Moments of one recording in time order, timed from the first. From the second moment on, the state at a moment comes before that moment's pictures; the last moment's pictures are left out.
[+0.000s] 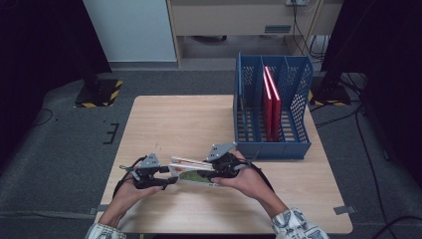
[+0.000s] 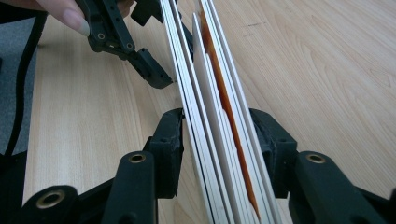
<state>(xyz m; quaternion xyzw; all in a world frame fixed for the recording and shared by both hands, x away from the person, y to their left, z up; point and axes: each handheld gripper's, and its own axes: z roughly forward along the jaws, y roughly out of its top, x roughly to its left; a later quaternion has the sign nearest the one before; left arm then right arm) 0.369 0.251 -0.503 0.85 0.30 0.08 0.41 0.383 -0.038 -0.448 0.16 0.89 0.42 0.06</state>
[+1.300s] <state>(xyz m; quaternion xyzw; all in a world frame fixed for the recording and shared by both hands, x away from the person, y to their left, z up) 0.376 0.262 -0.504 0.84 0.35 0.12 0.39 0.389 -0.043 -0.443 0.20 0.88 0.42 0.07</state>
